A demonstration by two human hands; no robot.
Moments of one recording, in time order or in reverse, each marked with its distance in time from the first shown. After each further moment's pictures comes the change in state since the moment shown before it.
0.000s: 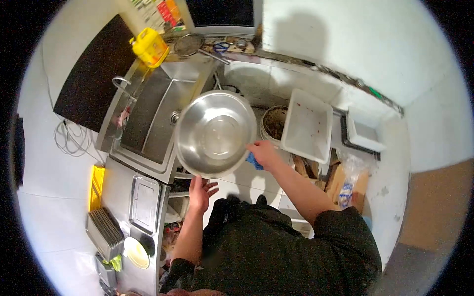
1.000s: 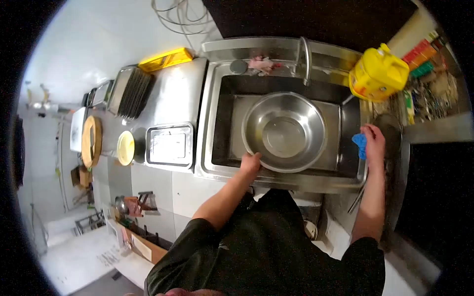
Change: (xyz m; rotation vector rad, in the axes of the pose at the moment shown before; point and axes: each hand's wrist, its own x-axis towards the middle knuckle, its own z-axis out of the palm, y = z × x) left_hand 0.363 0.143 -0.046 -0.431 1.041 -0.005; right_hand 0.553 -0.344 0.304 -0.553 -0.689 -0.463
